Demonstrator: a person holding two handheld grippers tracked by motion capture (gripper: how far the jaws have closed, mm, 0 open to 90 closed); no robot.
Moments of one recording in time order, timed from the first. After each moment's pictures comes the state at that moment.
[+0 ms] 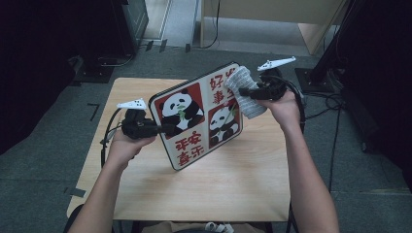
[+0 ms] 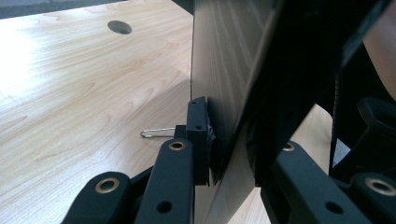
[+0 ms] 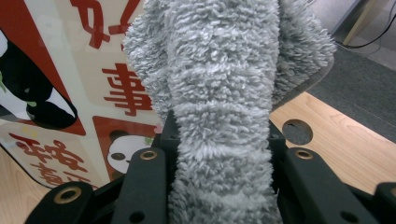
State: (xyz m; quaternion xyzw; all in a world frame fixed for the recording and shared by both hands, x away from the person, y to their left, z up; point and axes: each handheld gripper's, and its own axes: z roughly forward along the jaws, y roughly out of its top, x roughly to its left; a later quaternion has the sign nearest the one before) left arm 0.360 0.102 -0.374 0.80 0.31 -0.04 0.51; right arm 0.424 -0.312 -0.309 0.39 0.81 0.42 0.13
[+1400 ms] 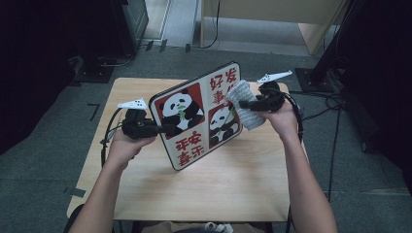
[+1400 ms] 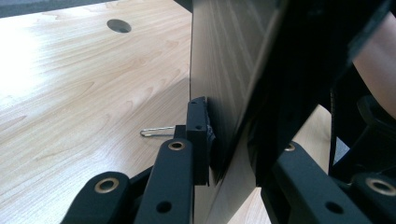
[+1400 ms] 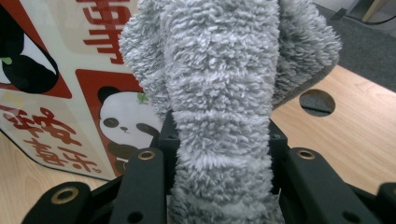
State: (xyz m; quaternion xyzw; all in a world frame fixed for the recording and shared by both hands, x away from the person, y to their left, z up) left arm 0.359 0.101 -0.373 0.80 0.31 -0.03 0.51; right arm 0.419 -0.318 -0.351 0.40 0.82 0.40 0.10
